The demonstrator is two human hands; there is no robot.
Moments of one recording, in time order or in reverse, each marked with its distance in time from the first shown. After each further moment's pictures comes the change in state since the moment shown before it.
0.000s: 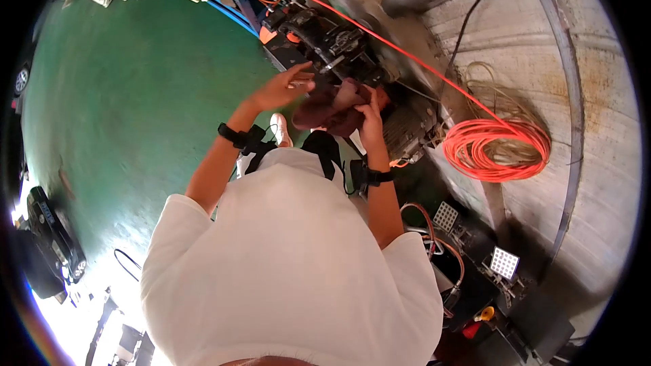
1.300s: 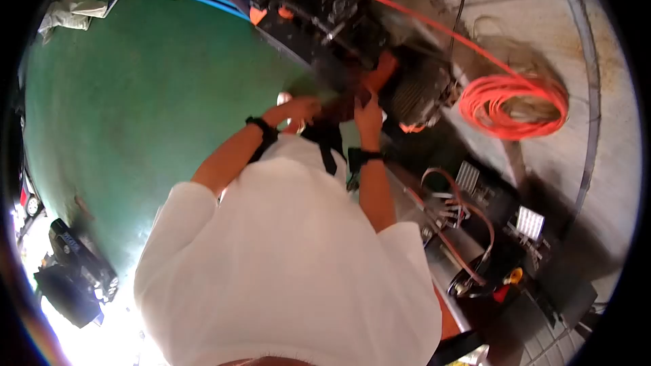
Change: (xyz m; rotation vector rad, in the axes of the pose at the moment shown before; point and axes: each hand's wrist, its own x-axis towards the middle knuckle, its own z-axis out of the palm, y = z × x) left_hand -0.001 -0.173 0.066 0.049 -0.402 -0.226; right_hand -0.035 0.123 -0.047 -1.286 0.549 0.148
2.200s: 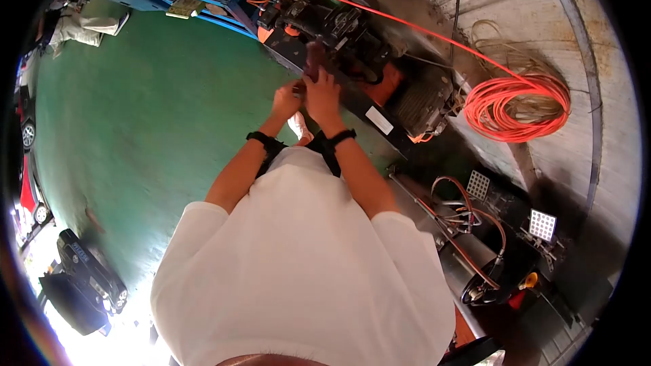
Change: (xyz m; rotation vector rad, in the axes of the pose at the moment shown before) left_hand -0.023 0.025 -0.029 0.262 0.933 0.161; right_hand 0.001 -0.140 0.050 -0.250 0.083 -0.644
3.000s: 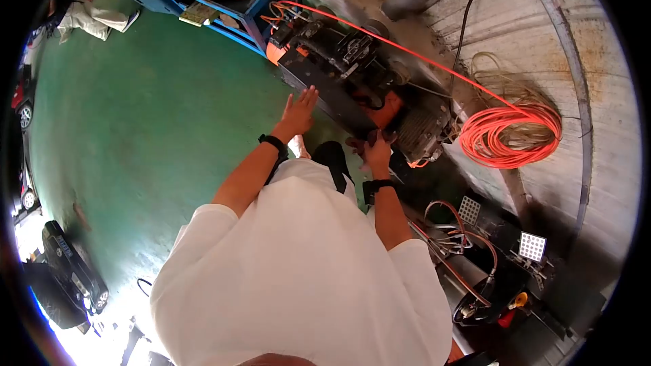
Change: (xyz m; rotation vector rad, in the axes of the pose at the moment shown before) left_hand 0.009 -0.009 -0.005 0.754 -0.374 0.189; right_hand -0.106 0.147 0.005 0.127 -0.232 0.516
